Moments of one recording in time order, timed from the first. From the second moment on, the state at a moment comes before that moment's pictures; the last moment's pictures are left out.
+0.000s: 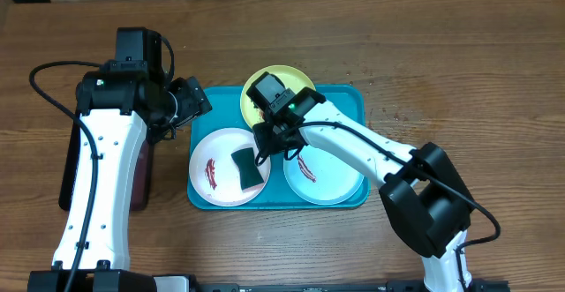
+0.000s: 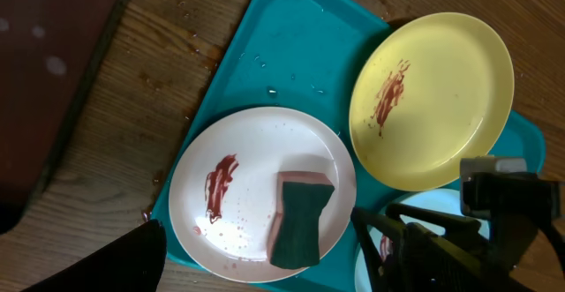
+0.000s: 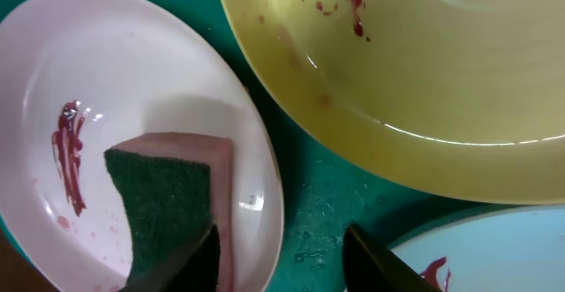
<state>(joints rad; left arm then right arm) 0.00 1.52 1.49 -1.21 0.09 -0.54 0.76 2.08 1.61 -0.82 -0.16 0.45</state>
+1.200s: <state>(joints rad) 0.00 1.53 1.28 -1.15 0.17 -0.46 0.76 2.11 1.50 -0.70 -0.16 0.50</state>
